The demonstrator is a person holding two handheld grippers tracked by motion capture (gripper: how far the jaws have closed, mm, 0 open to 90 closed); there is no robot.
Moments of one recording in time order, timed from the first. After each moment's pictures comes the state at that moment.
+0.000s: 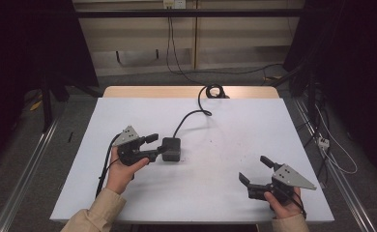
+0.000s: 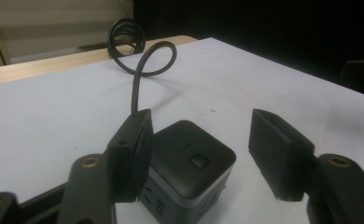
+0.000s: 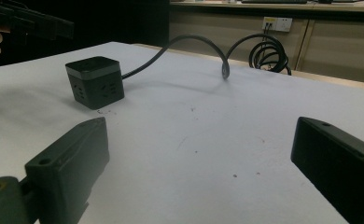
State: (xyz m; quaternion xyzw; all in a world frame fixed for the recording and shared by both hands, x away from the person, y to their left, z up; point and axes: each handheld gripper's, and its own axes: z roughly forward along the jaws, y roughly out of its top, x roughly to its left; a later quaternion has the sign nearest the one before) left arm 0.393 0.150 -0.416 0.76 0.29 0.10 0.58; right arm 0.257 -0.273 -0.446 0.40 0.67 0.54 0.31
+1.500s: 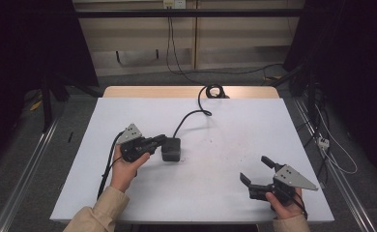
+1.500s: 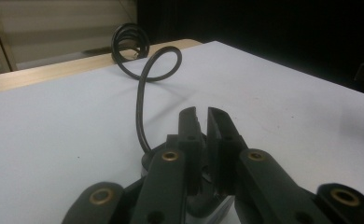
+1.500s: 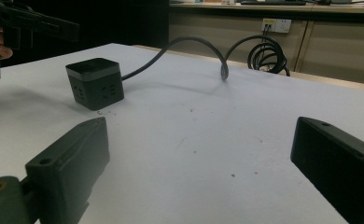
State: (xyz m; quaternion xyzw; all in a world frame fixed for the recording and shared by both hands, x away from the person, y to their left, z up) left arm 0.399 0.142 -0.418 0.75 0.29 0.12 0.58; right arm 0.255 -0.275 -0.446 0.40 0.67 0.54 0.31
